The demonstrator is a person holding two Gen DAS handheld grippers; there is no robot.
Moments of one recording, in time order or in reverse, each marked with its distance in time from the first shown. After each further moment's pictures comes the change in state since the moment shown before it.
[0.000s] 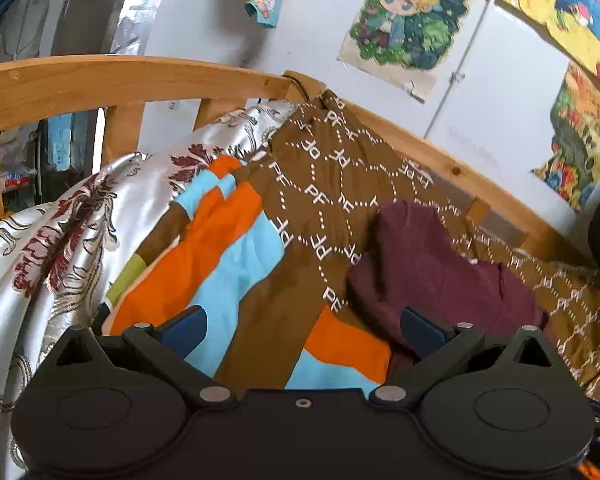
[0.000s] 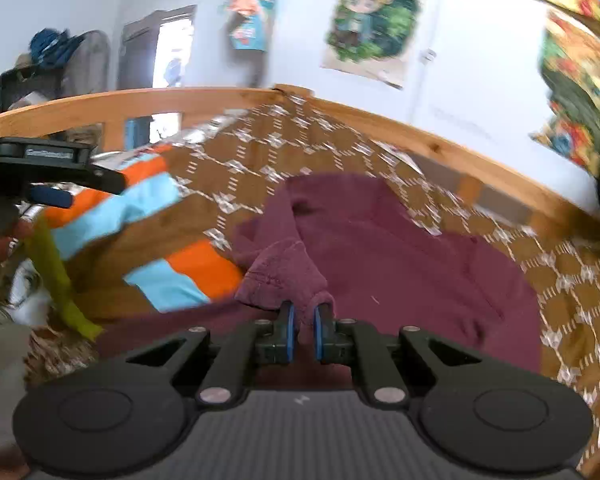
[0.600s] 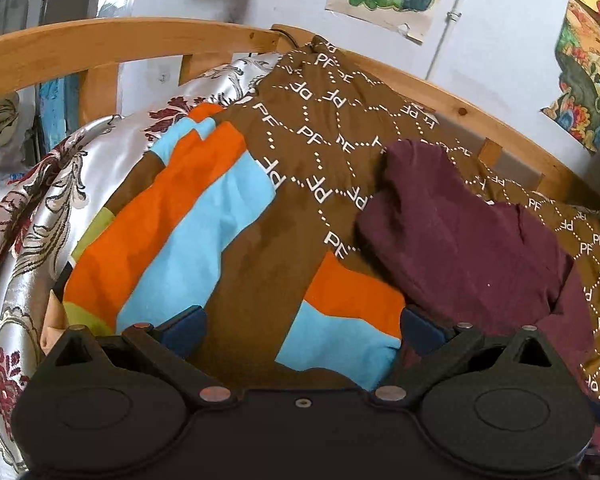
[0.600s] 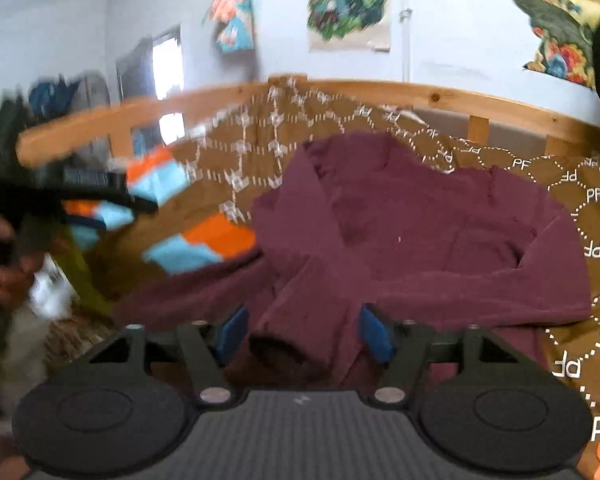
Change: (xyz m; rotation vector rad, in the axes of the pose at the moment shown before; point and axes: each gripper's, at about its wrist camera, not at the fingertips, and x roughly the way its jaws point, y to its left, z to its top) left arm 0.033 -0.017 -0.025 0.079 0.113 0.041; right arm 0.025 0.007 -0.051 0.020 -0.016 0.079
